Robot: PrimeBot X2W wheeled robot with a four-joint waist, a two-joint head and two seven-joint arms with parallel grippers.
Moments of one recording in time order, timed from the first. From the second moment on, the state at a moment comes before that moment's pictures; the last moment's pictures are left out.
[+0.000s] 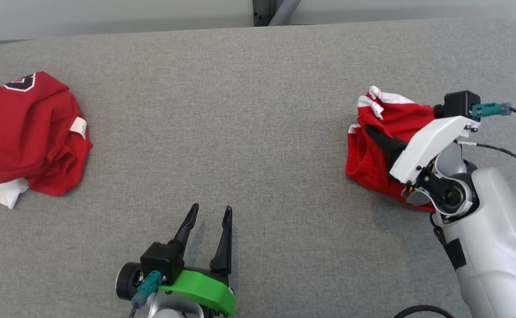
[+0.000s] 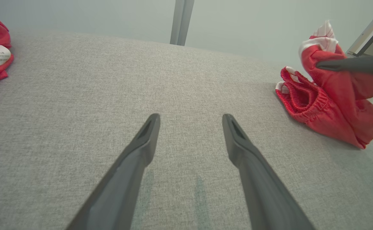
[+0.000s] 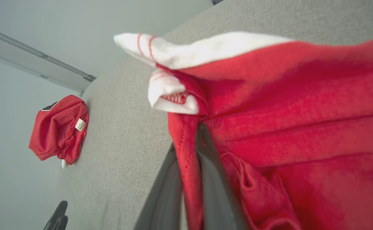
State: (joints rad) left arm -0.12 0.09 -0.48 0.23 -0.41 0.09 -0.26; right arm -0.54 -0.15 0.08 0.39 0.80 0.13 0.52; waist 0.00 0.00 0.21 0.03
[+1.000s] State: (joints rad) left arm -0.10 0.08 -0.47 0.24 -0.43 0.10 -0.26; right arm -0.26 -0.24 0.00 0.06 0.40 0.13 0.10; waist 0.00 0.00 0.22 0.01
